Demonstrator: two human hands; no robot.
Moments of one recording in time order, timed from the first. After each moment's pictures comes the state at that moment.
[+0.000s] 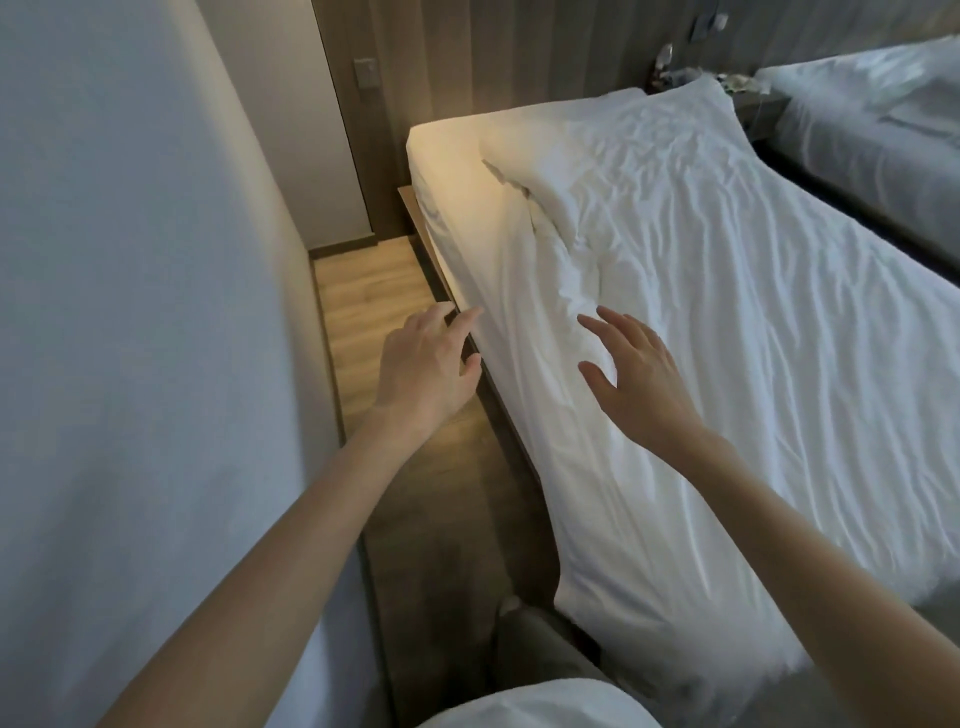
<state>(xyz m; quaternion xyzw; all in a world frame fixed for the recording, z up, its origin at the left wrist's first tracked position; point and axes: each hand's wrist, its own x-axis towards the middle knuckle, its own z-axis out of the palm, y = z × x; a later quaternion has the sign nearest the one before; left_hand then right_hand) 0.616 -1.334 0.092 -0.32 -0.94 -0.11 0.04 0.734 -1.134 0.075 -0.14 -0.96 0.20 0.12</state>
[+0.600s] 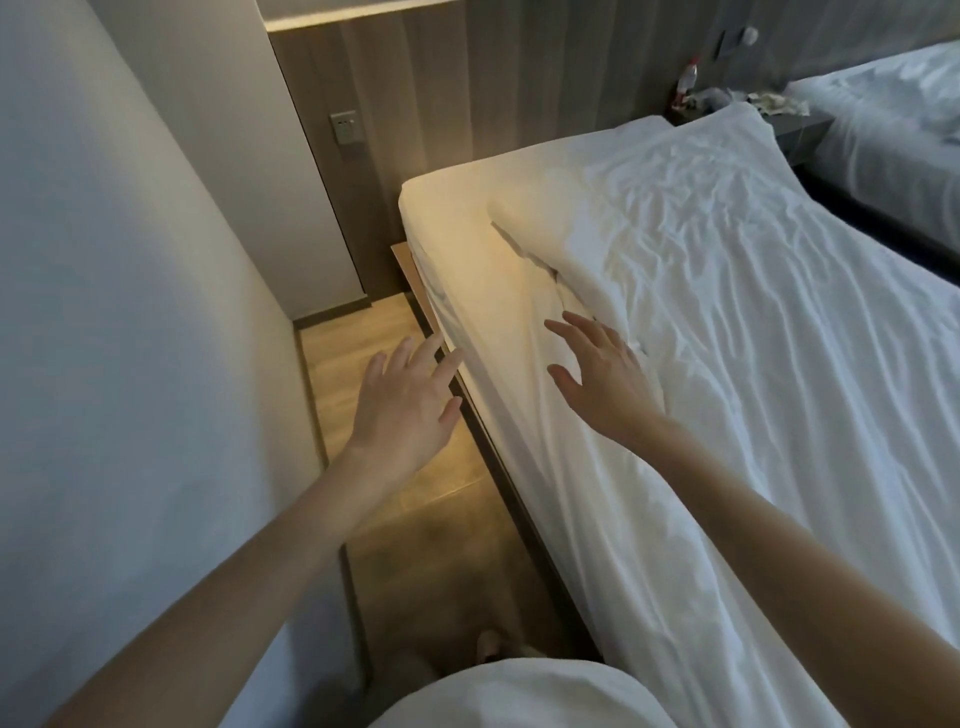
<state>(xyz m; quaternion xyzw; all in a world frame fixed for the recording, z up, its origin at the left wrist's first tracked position) 0.227 -1.234 0.084 -0.38 -0.92 0.01 0.02 0.318 -1.021 0.062 -0.15 -0.96 0.20 0.09</state>
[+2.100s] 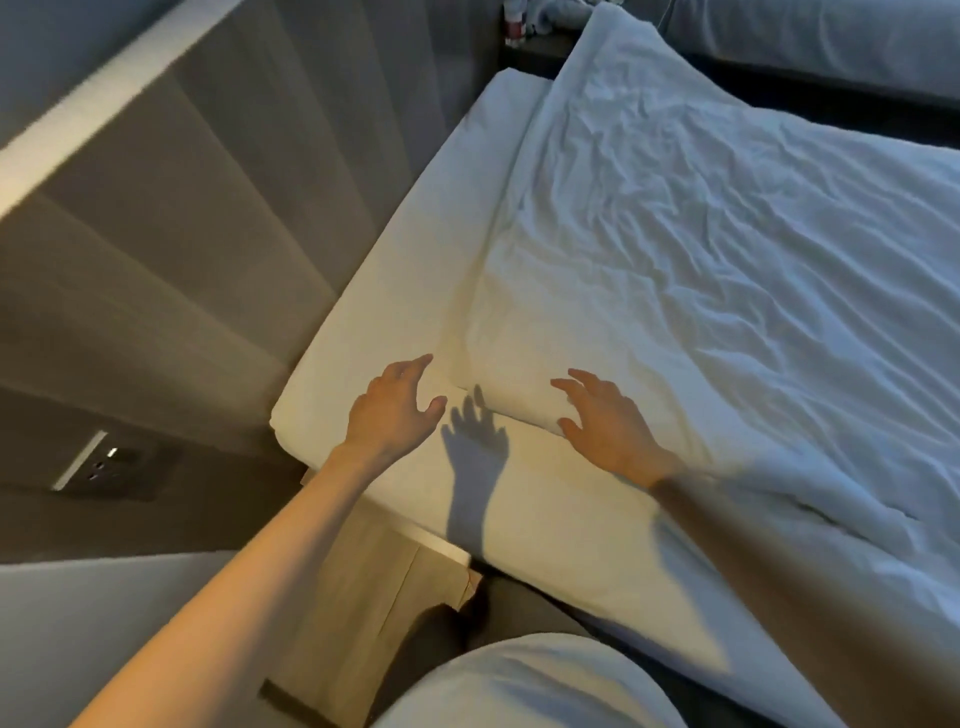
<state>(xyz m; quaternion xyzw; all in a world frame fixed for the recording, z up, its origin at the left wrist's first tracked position) -0.602 -0.799 -0.051 -0.56 -0.79 -0.03 -0.24 -0.340 -0.726 -0.103 -0.49 -0.83 0.25 -0.07</state>
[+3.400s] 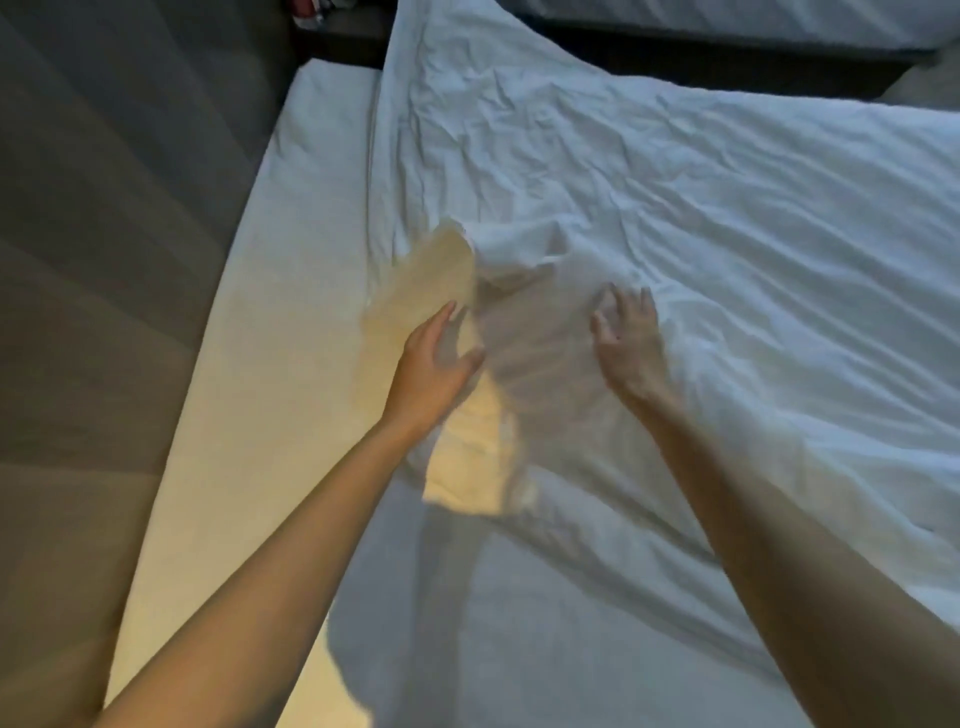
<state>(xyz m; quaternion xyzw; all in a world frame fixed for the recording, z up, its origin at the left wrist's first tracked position) -0.579 -0.484 -0.169 -0.54 -0.63 -0.28 -0.48 -0.354 -0.471 -0.168 -0.78 -0.53 0.22 0.23</state>
